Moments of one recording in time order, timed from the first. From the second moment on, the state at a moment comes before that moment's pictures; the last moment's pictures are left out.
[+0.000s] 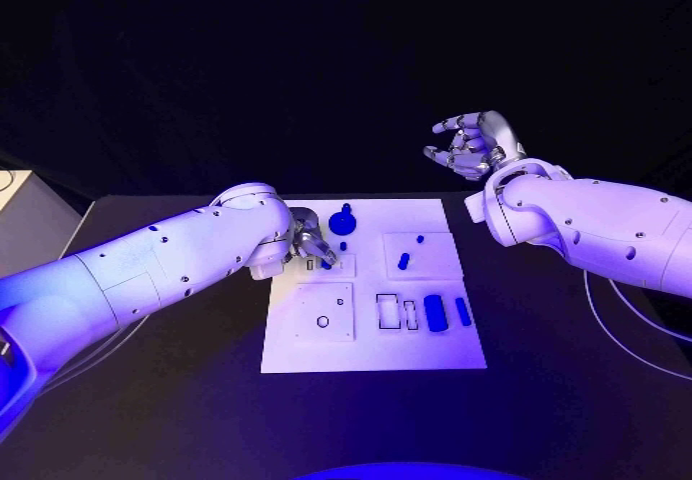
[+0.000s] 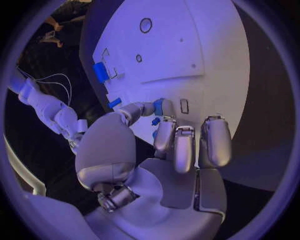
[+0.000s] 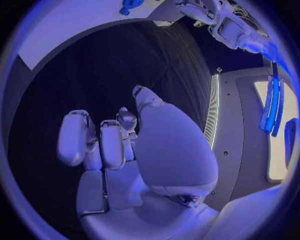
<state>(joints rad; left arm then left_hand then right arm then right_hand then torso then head) 1.28 -0.42 0.02 1.13 -1.13 0.24 -0.52 1.02 -0.22 0.65 0.03 0.73 1.01 0.05 0.56 0.86 1.43 -0.04 1.31 1.20 1.47 -0.09 1.56 1.31 0.08 1.41 0.02 1.40 1.27 1.35 -0.76 -0.11 1.23 -0.67 -0.74 0.19 1.48 -0.20 0.18 0.29 0.32 0.88 0.17 0.13 0.33 1.16 0.08 1.10 1.10 1.46 0.00 1.34 1.26 0.08 1.46 0.10 1.16 1.30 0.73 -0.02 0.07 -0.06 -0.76</state>
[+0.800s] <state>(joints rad) 1.27 -0.42 0.02 1.12 -1.09 0.22 -0.53 1.03 -0.21 0.63 0.02 0.64 1.01 0.05 0.57 0.87 1.43 -0.04 1.31 1.21 1.46 -0.09 1.56 1.31 0.08 1.41 0.02 1.40 1.27 1.35 -0.75 -0.11 1.23 -0.67 -0.74 0.19 1.48 -0.20 0.18 0.29 0.32 0.88 0.17 0.13 0.33 1.16 0.08 1.10 1.10 1.46 0.00 1.34 1.26 0.08 1.46 0.10 1.16 1.30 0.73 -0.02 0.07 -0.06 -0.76</state>
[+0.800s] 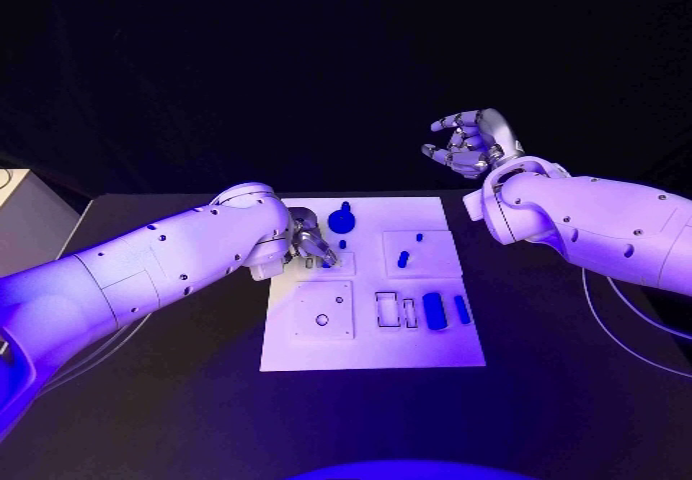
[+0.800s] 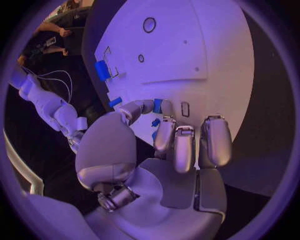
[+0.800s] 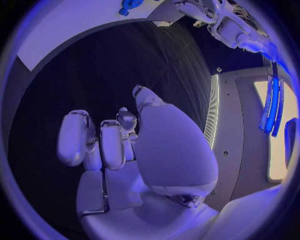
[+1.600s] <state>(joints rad) 1.27 -0.42 0.02 1.11 -1.07 0.20 -0.52 1.04 -0.20 0.61 0.05 0.55 1.02 0.03 0.56 0.86 1.43 -0.04 1.30 1.19 1.46 -0.09 1.56 1.31 0.08 1.41 0.02 1.38 1.25 1.35 -0.75 -0.11 1.23 -0.67 -0.74 0.19 1.48 -0.20 0.18 0.29 0.33 0.88 0.17 0.14 0.33 1.16 0.08 1.10 1.09 1.46 0.00 1.34 1.26 0.08 1.46 0.10 1.16 1.30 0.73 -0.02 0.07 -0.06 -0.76</state>
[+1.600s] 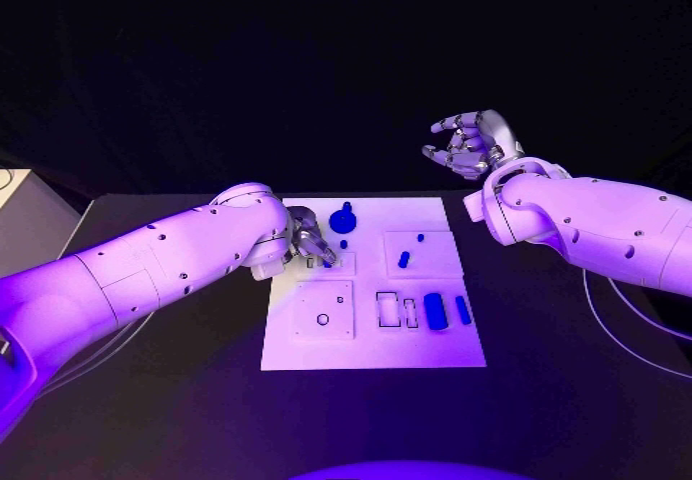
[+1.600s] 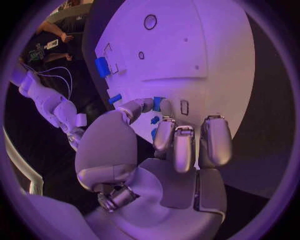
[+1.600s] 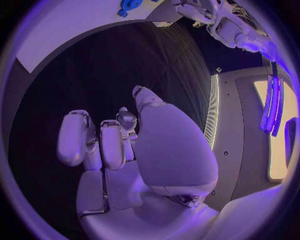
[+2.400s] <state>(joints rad) 1.27 -0.42 0.02 1.11 -1.06 0.18 -0.52 1.09 -0.18 0.57 0.14 0.30 1.01 0.02 0.55 0.85 1.43 -0.05 1.30 1.19 1.46 -0.09 1.56 1.31 0.08 1.40 0.01 1.38 1.25 1.35 -0.75 -0.11 1.23 -0.67 -0.73 0.19 1.48 -0.20 0.18 0.29 0.33 0.88 0.17 0.14 0.33 1.16 0.08 1.10 1.09 1.46 0.00 1.34 1.26 0.08 1.46 0.10 1.16 1.30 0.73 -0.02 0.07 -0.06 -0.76</state>
